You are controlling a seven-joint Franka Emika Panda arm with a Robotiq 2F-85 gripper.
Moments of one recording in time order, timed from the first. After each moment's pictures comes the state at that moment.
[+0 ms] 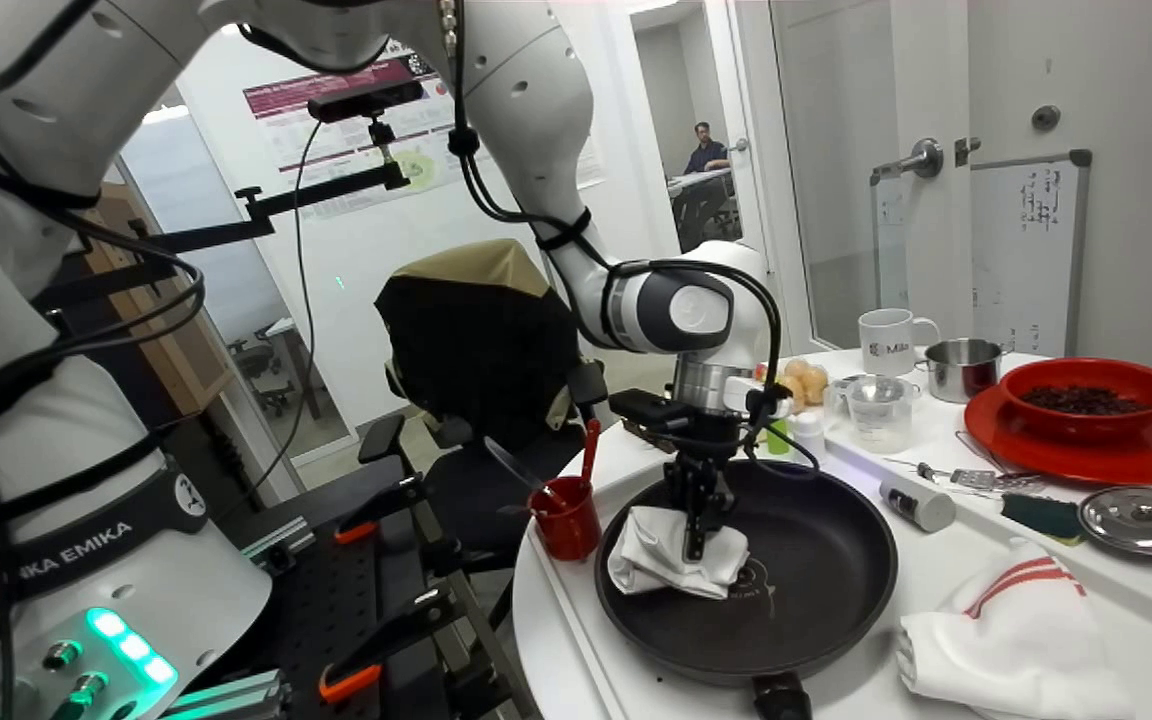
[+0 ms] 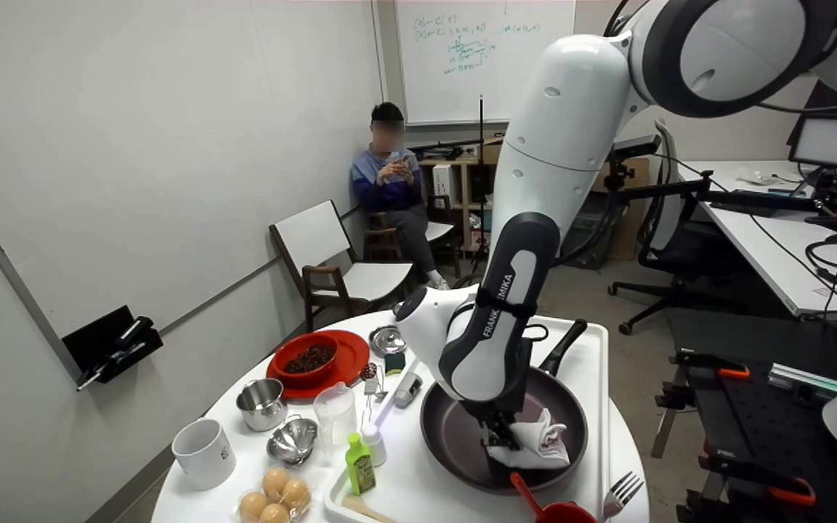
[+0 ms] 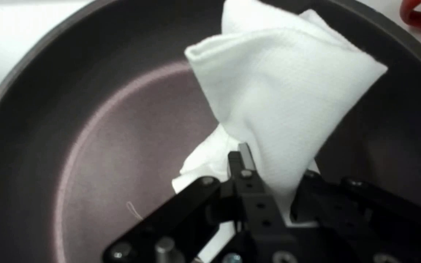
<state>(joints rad) 0.08 0.97 -0.08 -1.85 -0.09 2.33 0.16</state>
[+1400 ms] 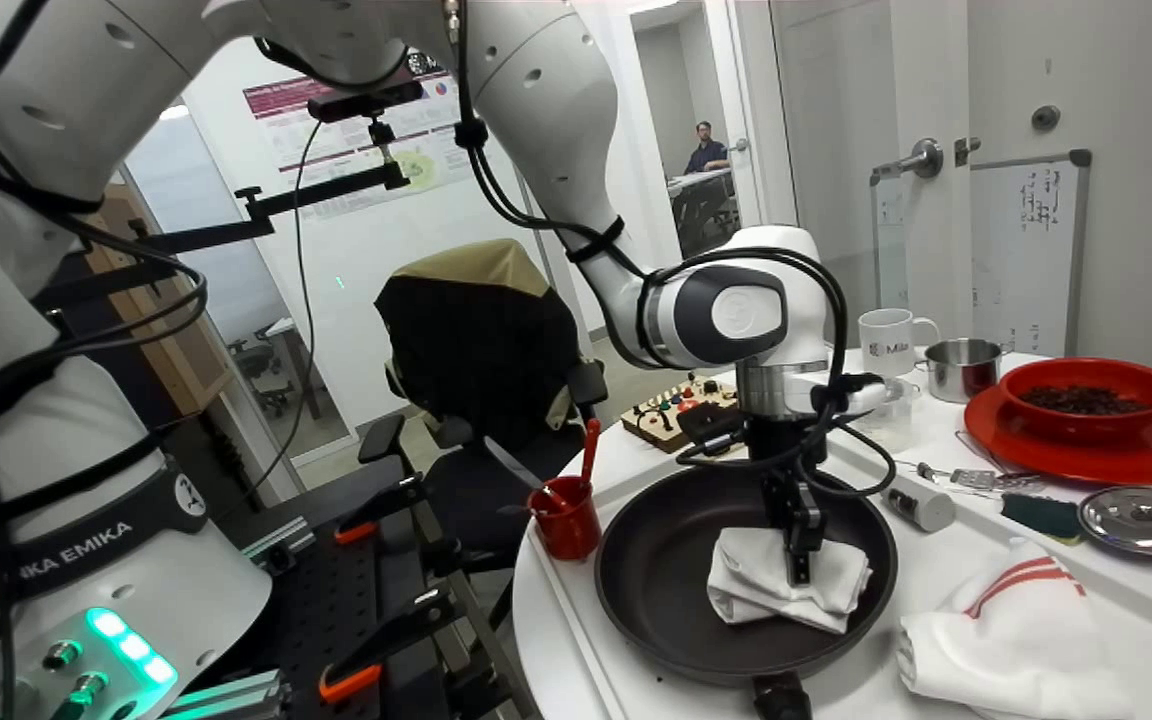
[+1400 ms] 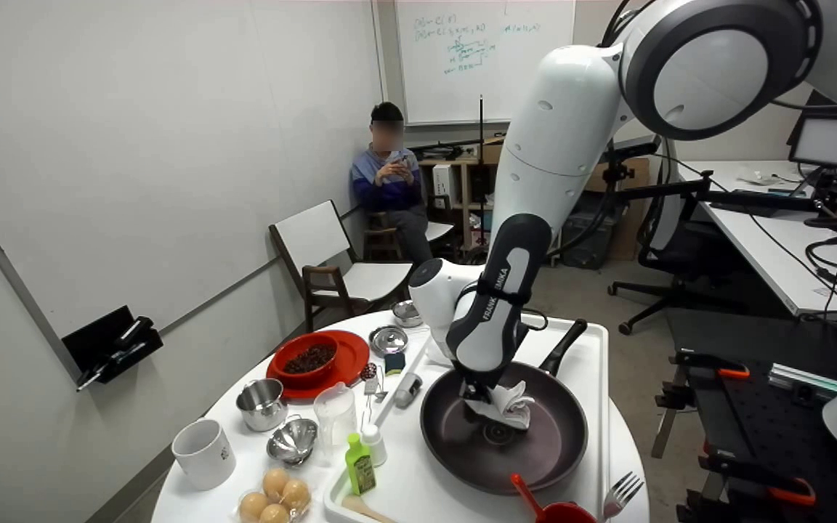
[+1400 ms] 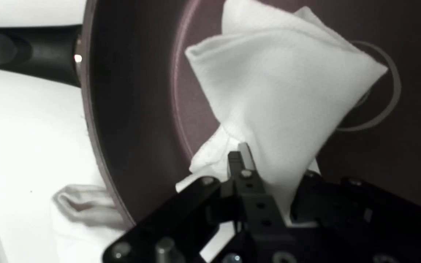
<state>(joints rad) 0.09 1.01 -0.23 -1.81 -0.10 2.55 0.41</state>
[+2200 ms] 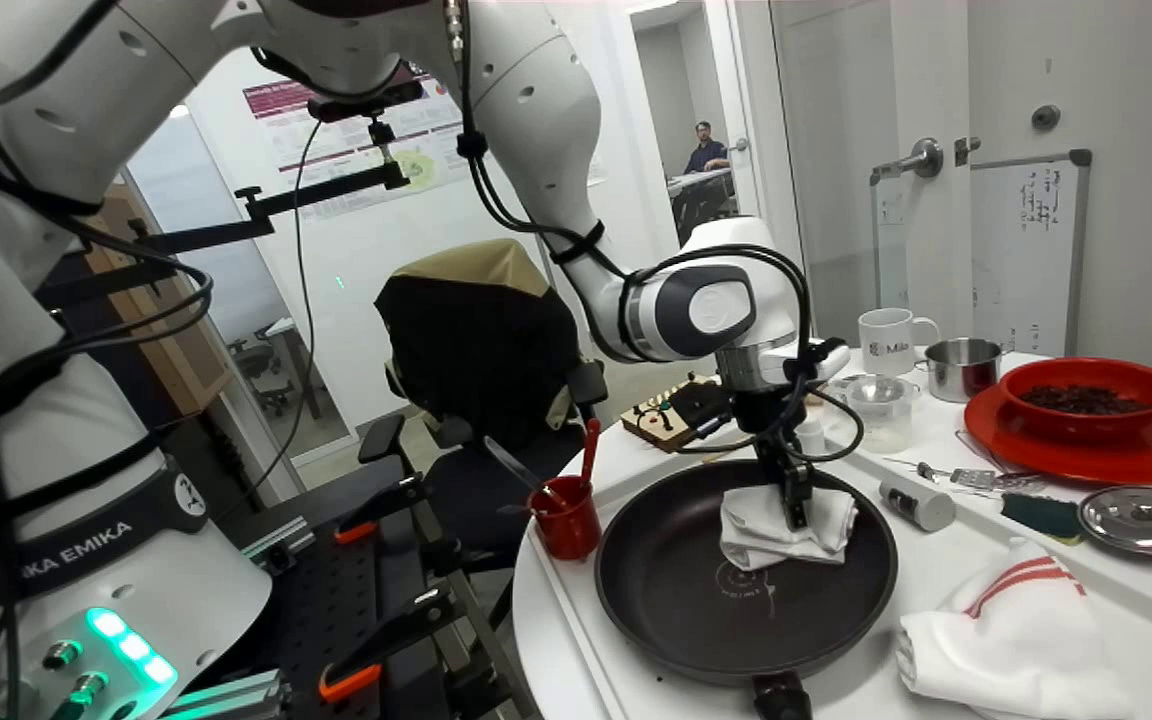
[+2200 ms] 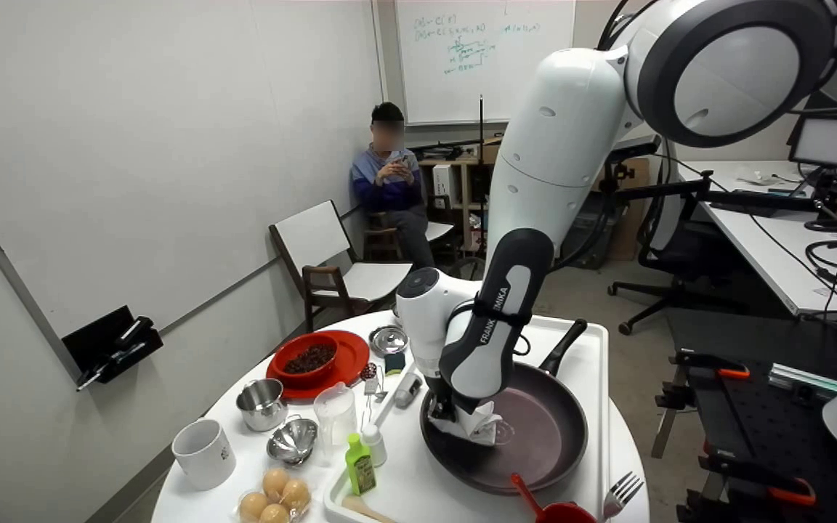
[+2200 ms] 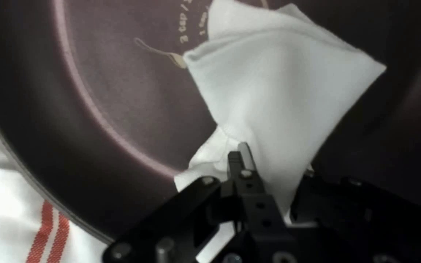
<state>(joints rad) 0.16 1.02 -0.20 -1.81 -0.08 2.74 0.45</state>
